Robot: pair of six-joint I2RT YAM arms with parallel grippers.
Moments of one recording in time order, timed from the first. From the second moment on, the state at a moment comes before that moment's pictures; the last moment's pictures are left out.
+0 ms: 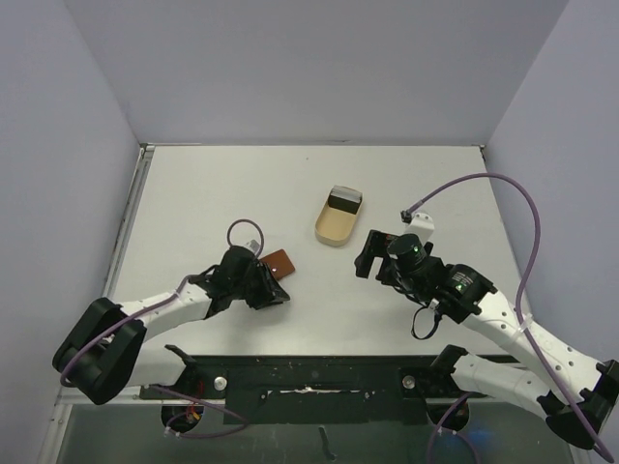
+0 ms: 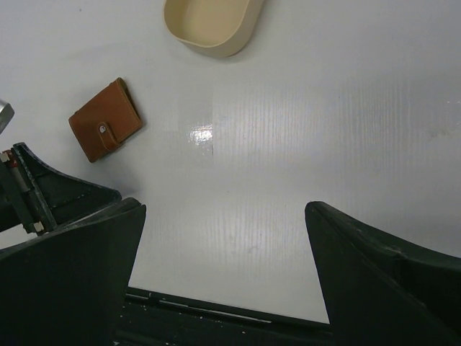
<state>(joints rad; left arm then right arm) -0.60 1.30 0.47 -0.02 0.25 -0.99 0.80 0.91 0.91 -0.74 0.38 0.78</state>
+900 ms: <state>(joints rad) -0.33 1.62 0.91 -0.36 0.24 -0.42 0.80 0.93 0.90 -0.71 0.36 0.80</state>
